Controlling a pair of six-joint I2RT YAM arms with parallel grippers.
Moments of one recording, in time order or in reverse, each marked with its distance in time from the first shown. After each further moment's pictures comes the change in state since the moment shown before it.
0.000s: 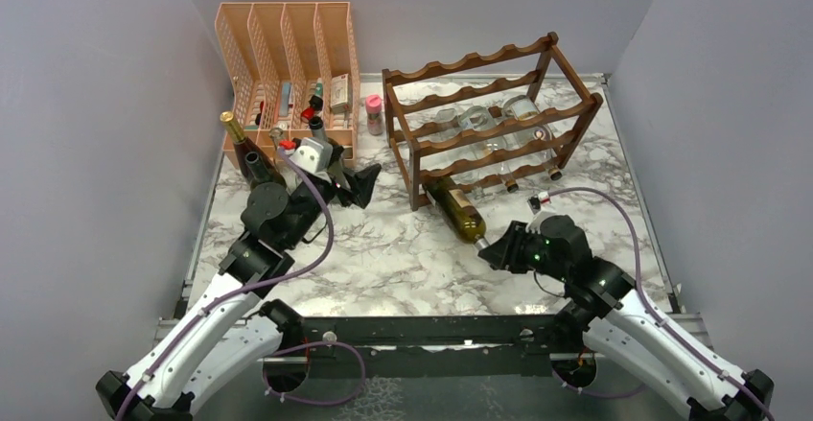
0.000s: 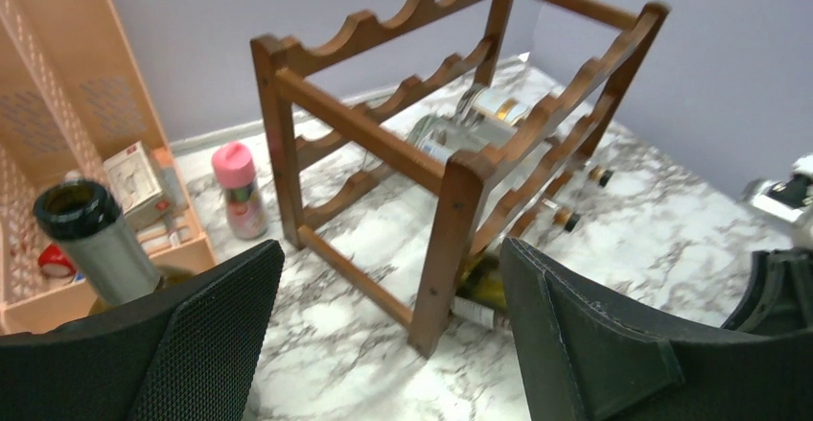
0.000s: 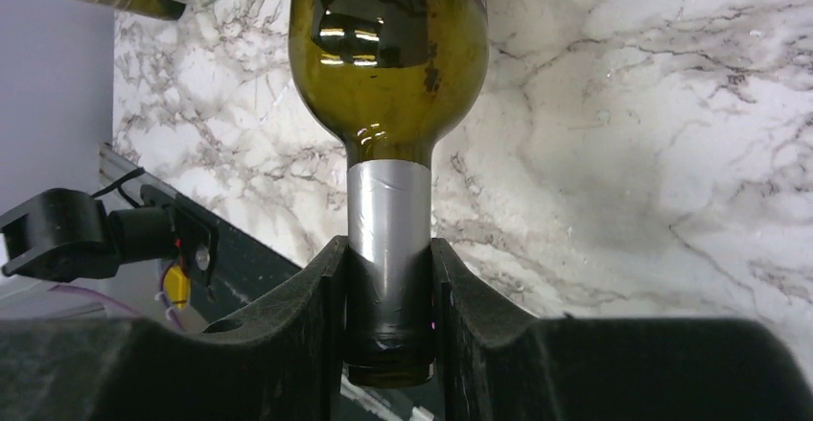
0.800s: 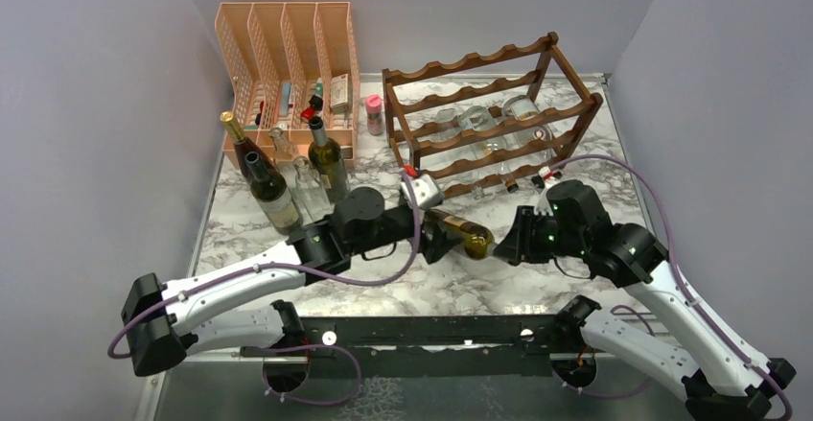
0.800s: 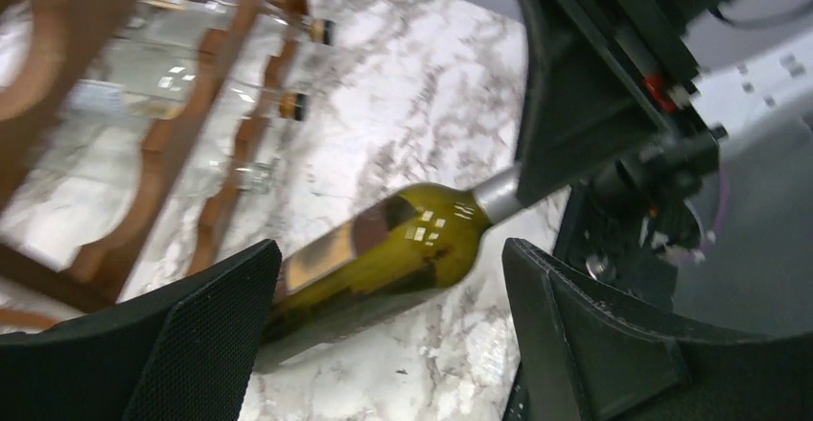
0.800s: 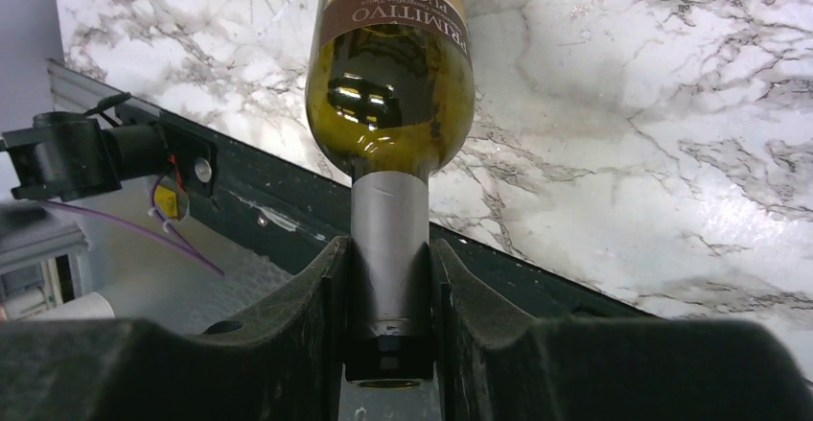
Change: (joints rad) left arm -0.410 0.337 0.120 0.016 0.143 -0.025; right arm -0.001 0.210 0.525 -0.570 -0.051 -0.099
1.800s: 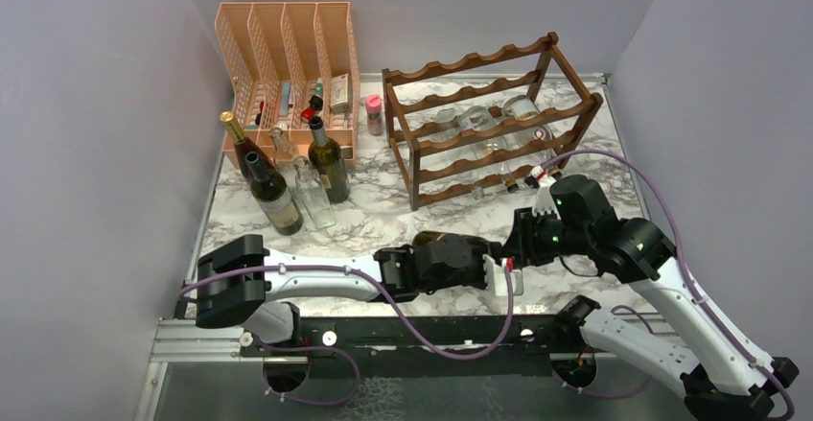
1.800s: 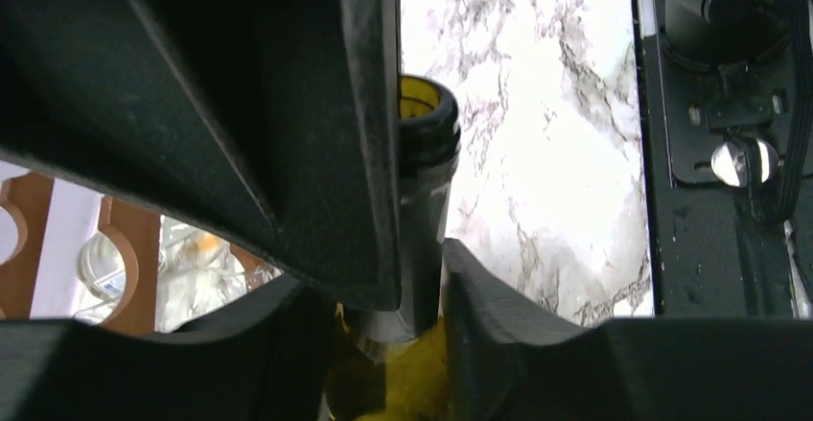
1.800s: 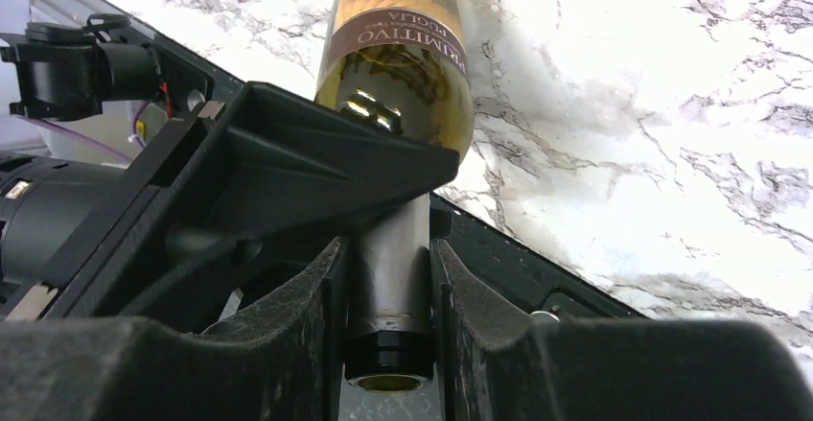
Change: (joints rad) left arm -0.353 0.479 0.108 0.166 -0.204 0.643; right arm 0.000 0.044 0.103 -0.089 -0.103 -0.160
